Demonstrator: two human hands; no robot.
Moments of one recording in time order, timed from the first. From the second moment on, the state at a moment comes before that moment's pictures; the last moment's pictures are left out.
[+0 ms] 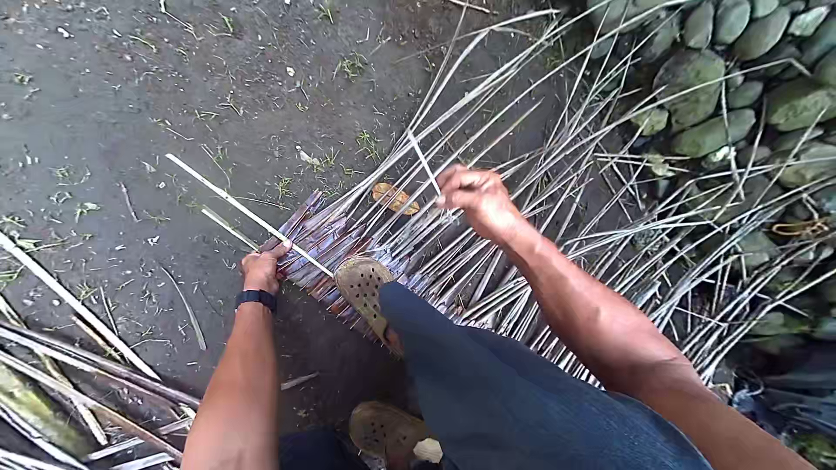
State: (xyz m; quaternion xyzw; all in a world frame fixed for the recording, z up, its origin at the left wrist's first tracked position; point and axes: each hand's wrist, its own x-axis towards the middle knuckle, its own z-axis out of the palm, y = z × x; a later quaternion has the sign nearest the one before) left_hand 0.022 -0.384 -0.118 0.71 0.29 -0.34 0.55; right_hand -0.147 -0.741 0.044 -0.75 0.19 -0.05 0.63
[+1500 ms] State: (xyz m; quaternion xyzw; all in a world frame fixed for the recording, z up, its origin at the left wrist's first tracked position) left_hand -0.014 -0.393 -0.120 0.63 0.28 -0.24 0.68; right_hand -0.070 -0.644 0.187 -0.79 -0.01 -0.19 0.58
